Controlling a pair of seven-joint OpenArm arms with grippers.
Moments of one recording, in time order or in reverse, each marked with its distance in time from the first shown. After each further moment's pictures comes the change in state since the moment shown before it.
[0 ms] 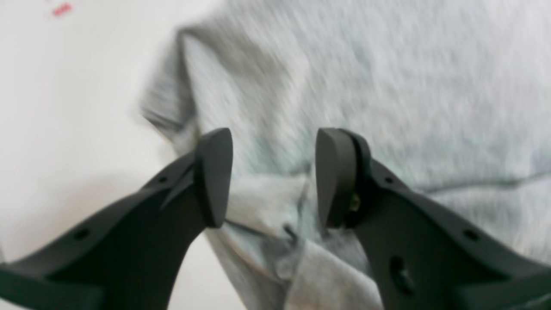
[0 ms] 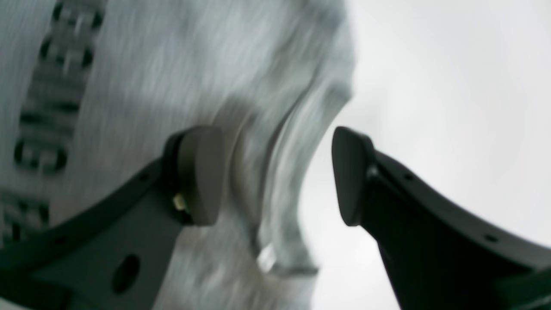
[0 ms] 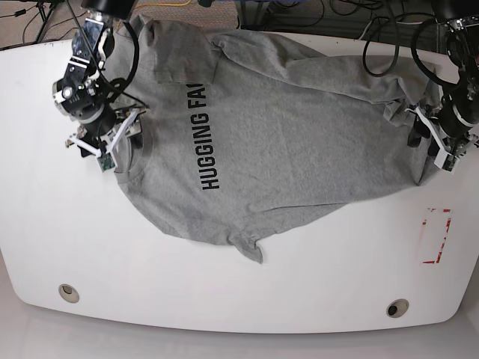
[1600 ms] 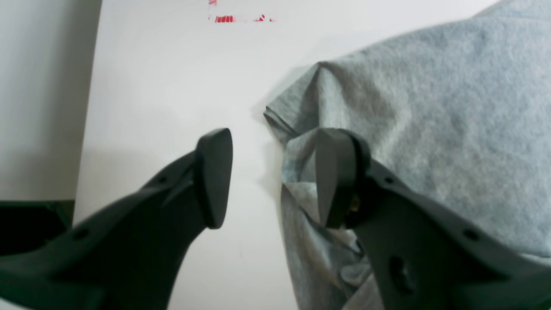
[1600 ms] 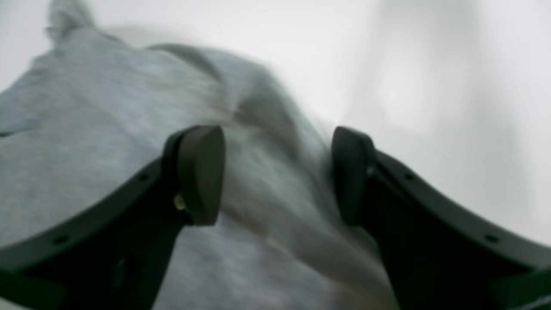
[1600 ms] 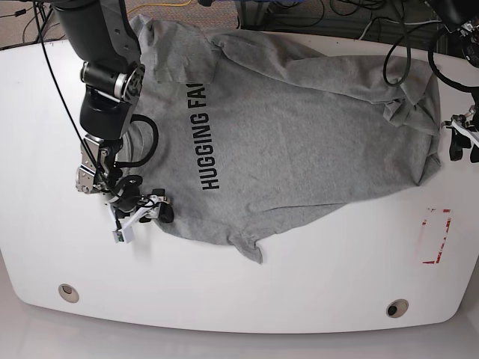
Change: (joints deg) left arm -3.4 2.3 -13.9 -2.3 0.8 0.5 0.2; right arm 36.6 2.3 -0.2 -65.4 -0.1 -0.5 22.3
